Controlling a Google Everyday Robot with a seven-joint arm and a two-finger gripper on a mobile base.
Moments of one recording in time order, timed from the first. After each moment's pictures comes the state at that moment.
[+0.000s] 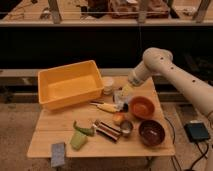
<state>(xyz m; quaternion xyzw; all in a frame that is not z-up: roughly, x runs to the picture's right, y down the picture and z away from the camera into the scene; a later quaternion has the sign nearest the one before) 0.115 -0.007 0.780 -0.30 -0.14 0.31 0.89</state>
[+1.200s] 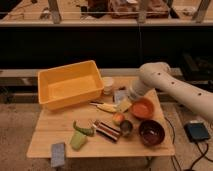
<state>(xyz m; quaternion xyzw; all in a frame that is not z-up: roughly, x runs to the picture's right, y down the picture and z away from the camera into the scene) 0.095 0.068 0.752 -0.31 -0.08 0.30 0.90</state>
